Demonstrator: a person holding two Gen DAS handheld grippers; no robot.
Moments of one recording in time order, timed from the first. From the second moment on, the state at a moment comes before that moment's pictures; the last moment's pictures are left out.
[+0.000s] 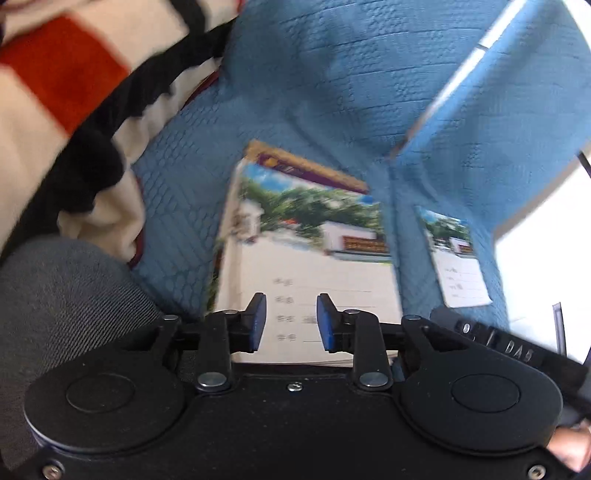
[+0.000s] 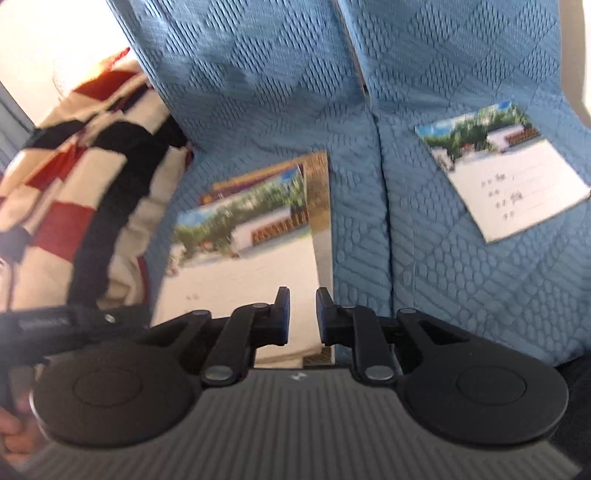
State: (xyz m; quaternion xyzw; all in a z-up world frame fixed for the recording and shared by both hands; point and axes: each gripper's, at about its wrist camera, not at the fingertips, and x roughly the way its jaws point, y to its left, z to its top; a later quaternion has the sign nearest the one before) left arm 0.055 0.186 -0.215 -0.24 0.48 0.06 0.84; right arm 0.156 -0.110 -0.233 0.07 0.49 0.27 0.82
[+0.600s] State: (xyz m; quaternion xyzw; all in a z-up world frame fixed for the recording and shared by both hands) left arm 0.049 0.131 -0.115 -0.20 0.42 0.05 0.88; right arm 0.133 -0.174 -0.133 0.09 0.40 0.27 0.87
